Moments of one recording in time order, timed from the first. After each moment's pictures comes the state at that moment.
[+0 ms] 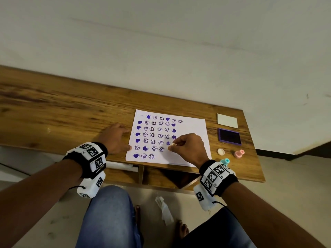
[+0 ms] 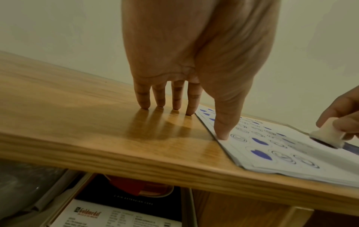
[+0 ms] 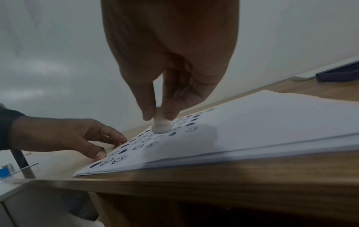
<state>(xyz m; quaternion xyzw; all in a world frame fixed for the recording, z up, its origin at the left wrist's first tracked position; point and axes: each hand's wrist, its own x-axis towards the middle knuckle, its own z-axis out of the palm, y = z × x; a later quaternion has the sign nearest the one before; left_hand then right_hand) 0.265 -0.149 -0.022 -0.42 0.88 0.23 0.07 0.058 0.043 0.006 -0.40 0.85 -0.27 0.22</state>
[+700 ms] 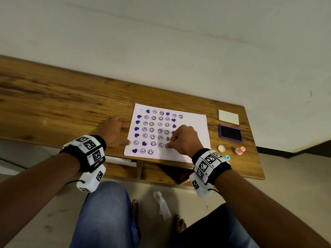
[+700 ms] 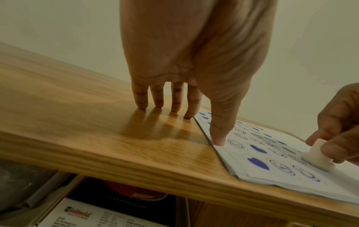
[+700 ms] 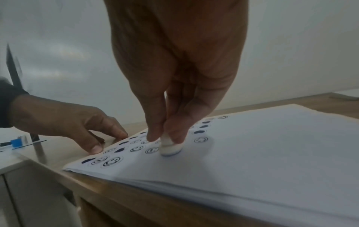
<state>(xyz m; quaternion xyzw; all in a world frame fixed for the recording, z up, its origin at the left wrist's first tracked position) 0.261 -0.150 -0.024 -0.43 0.87 0.24 0.06 0.062 0.015 0.011 -0.41 0.87 -0.14 0.24</state>
